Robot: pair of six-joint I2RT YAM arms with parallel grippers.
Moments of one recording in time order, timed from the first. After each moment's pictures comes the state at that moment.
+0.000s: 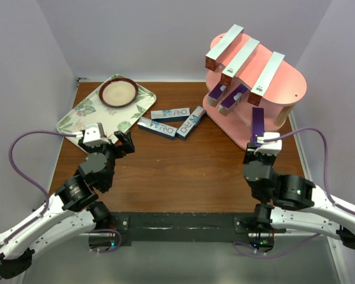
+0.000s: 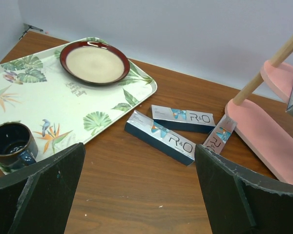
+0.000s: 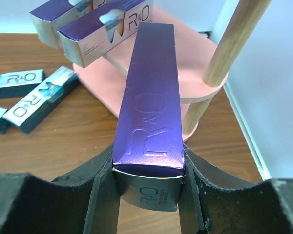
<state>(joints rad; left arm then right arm) -0.88 0.55 0.69 -0.23 -0.93 -0.38 1.22 0.63 0.88 -0.78 1.35 0.42</state>
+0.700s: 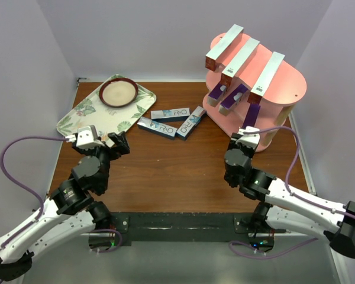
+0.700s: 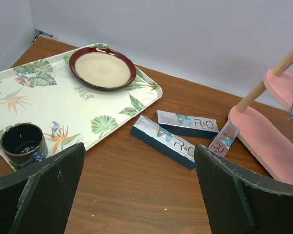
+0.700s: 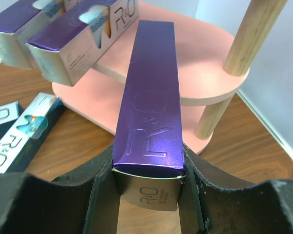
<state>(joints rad) -0.88 0.49 0.69 -0.27 -0.96 -0.36 0.96 0.87 0.59 0.02 1.34 0.22</state>
